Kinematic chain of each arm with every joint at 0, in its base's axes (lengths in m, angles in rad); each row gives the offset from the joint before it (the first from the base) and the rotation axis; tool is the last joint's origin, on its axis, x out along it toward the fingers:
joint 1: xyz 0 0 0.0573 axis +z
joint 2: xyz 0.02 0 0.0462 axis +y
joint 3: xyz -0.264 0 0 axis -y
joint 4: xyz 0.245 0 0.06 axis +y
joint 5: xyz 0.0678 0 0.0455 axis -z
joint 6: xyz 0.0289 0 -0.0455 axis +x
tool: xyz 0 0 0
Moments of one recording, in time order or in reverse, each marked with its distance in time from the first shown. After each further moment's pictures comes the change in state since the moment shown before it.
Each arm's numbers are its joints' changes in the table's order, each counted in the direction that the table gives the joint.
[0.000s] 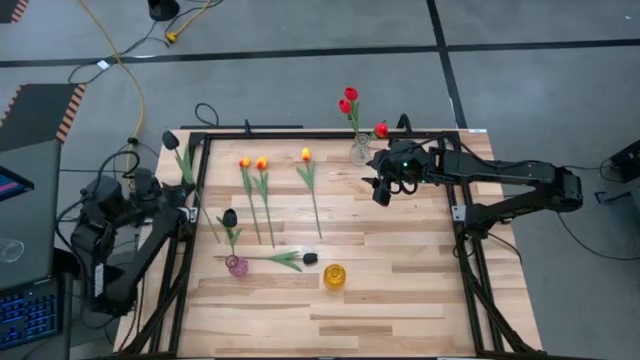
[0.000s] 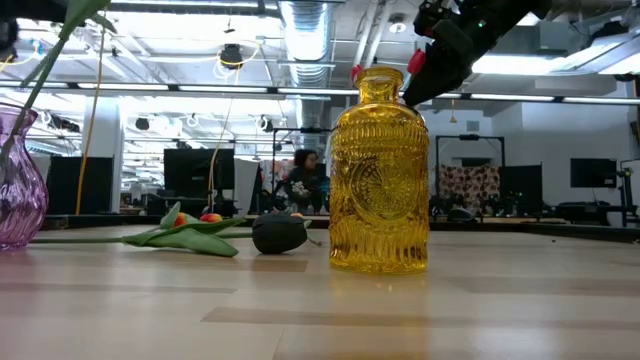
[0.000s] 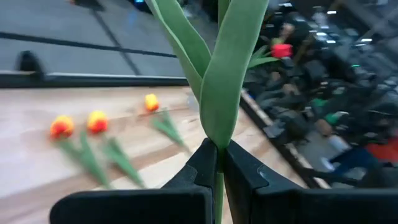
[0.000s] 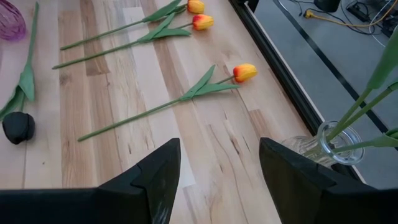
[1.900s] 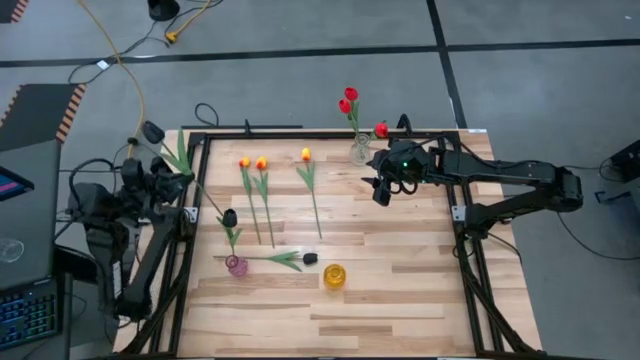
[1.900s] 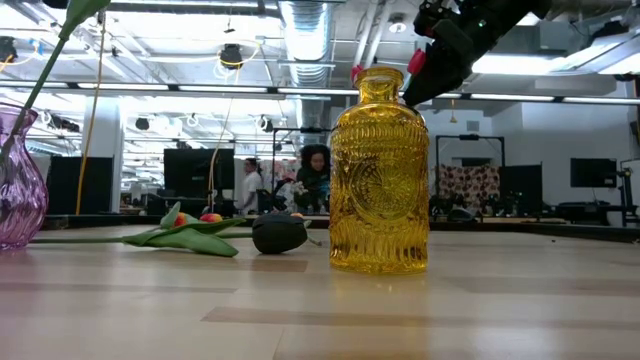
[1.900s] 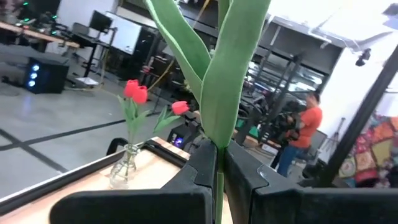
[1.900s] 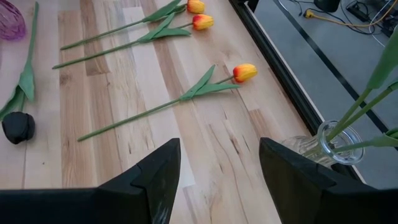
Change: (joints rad) left arm 0.179 0.019 -0.070 -0.656 0.430 -0.164; right arm 0.000 0.000 0.000 0.000 0.000 0.000
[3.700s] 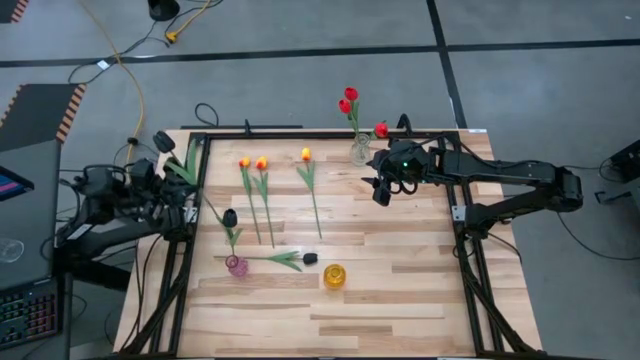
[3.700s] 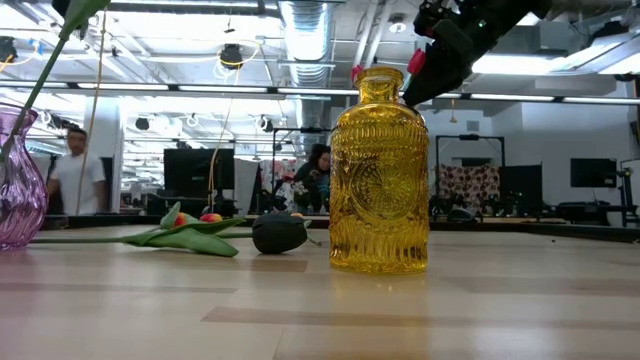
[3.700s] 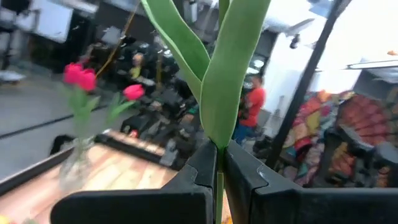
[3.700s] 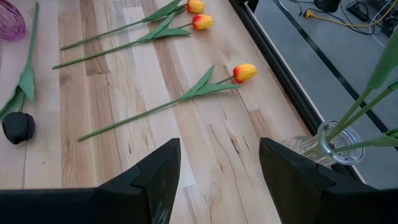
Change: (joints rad) left arm -1.039 -0.004 -0.147 -0.037 -0.767 0.251; right arm 0.000 0.000 0.000 0.000 0.000 0.000
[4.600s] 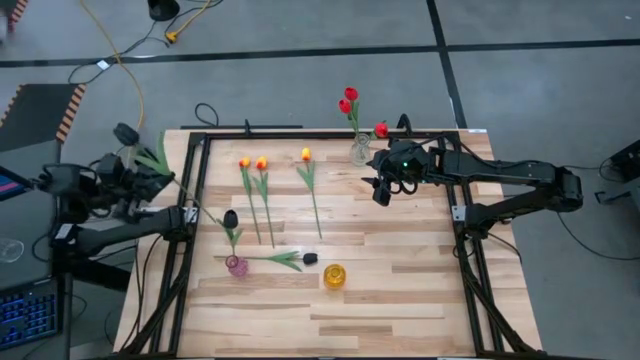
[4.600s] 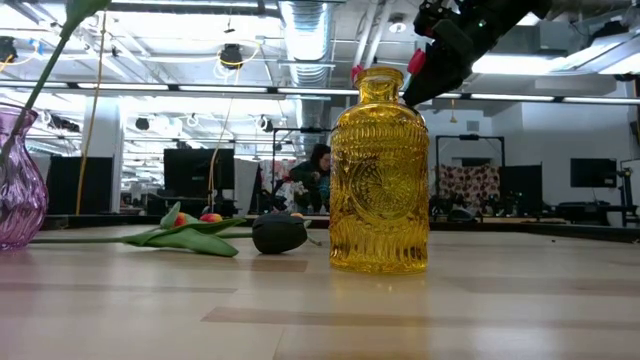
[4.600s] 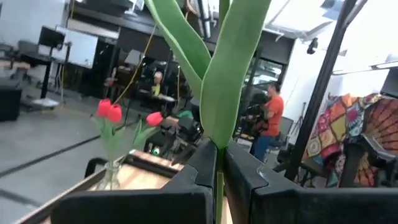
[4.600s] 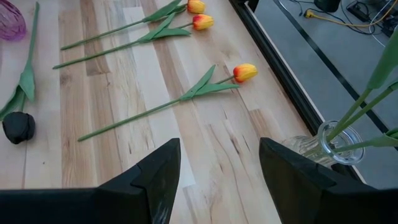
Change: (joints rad) left arm -0.021 0.018 0.218 0.167 -0.112 0.100; right arm 0.000 0.000 0.000 0.000 0.000 0.000
